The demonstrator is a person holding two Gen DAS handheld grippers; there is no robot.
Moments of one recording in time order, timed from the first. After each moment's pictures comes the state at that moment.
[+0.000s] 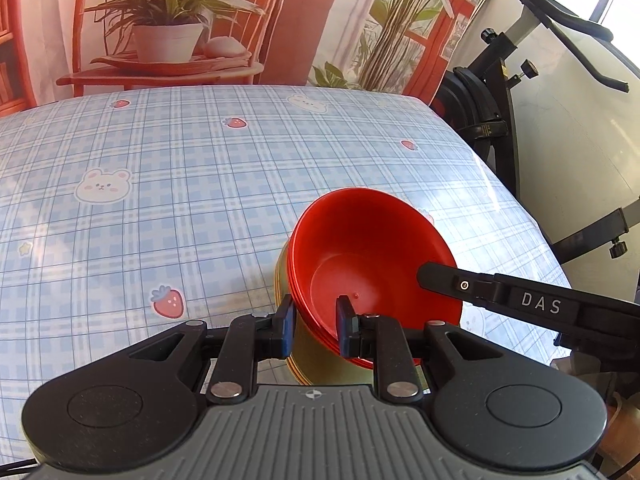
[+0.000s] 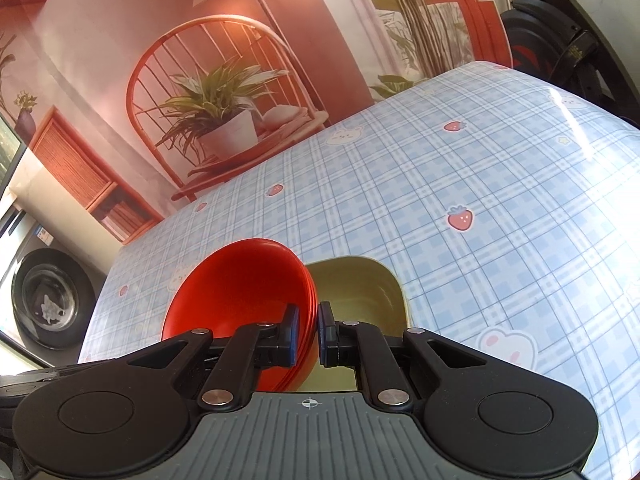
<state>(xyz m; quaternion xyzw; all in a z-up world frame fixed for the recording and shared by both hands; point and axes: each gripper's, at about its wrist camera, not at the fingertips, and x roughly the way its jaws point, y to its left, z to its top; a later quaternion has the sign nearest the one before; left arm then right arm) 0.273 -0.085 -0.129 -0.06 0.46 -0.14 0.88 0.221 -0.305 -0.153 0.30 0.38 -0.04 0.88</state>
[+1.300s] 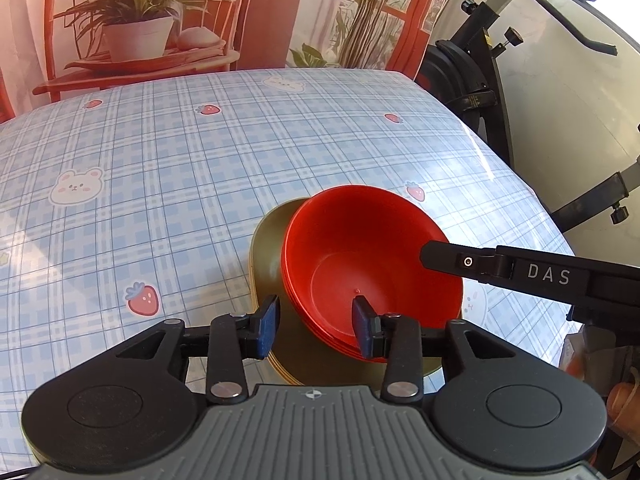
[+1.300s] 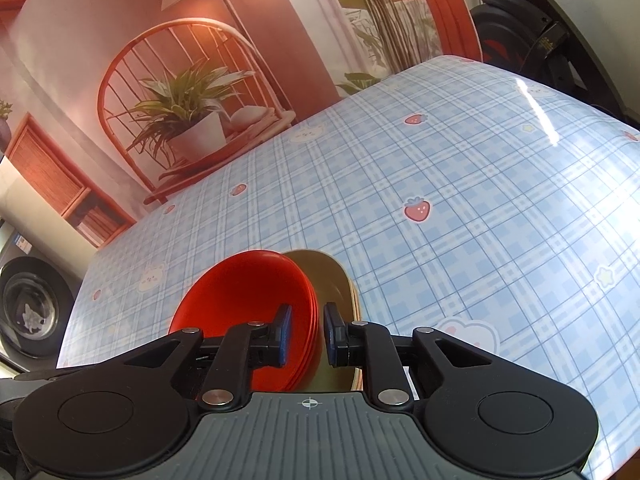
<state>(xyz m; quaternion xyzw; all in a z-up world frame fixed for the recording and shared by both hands) 0.277 -0.103 -0.142 -0.03 0.47 -0.16 0.87 0.212 -0.316 -0.161 0.29 0.38 -0.07 0.87</state>
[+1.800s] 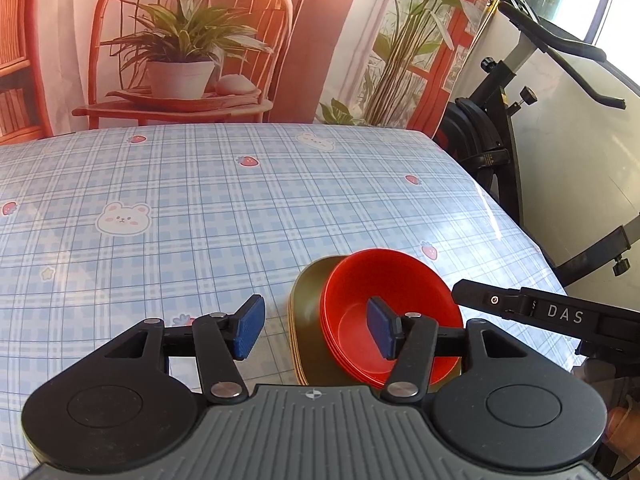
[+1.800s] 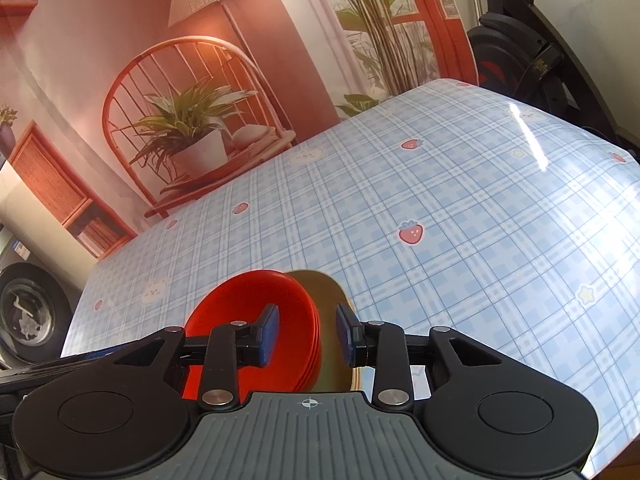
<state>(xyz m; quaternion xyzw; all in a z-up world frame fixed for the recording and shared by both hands) 0.261 -0.076 -0.106 -0.06 0.40 -0.12 0.91 0.201 -0.316 -0.138 0.28 0.36 -0.09 0.89</state>
